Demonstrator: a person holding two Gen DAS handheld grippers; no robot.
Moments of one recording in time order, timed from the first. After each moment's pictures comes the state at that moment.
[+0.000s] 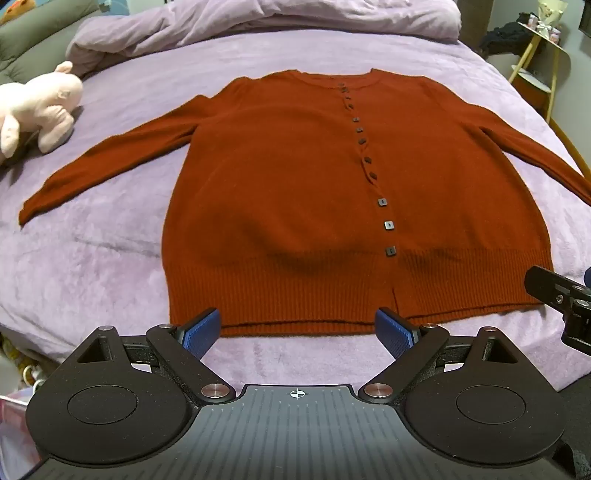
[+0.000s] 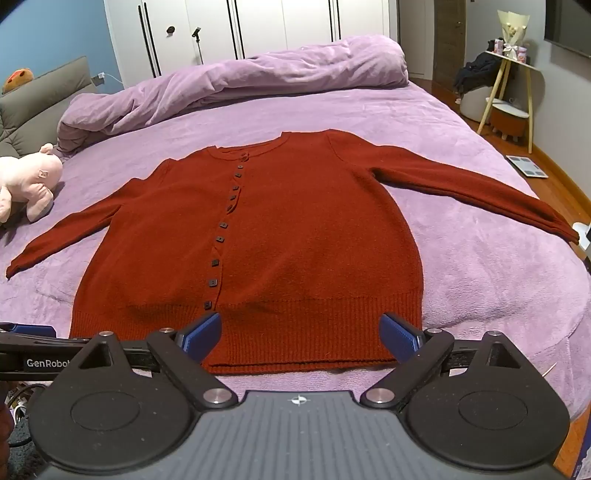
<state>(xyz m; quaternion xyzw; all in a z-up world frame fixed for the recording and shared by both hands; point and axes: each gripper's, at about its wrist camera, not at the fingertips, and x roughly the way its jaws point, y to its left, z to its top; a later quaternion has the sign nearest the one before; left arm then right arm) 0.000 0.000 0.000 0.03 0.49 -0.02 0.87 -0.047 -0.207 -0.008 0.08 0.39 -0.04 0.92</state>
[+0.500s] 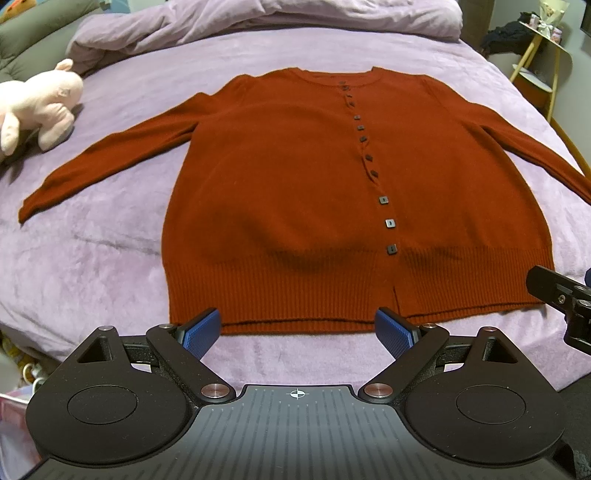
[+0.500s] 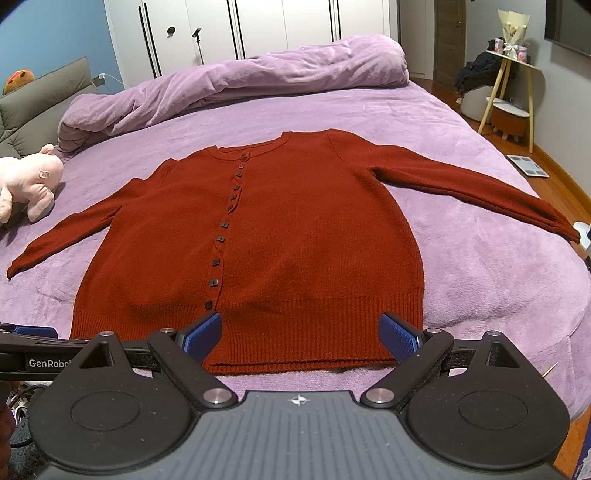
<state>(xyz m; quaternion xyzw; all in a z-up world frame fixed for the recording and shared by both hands) 0.000 0.000 0.000 0.03 0.50 -0.02 0.87 -0.049 -0.208 -0.006 0.08 0.39 -0.04 0.92</state>
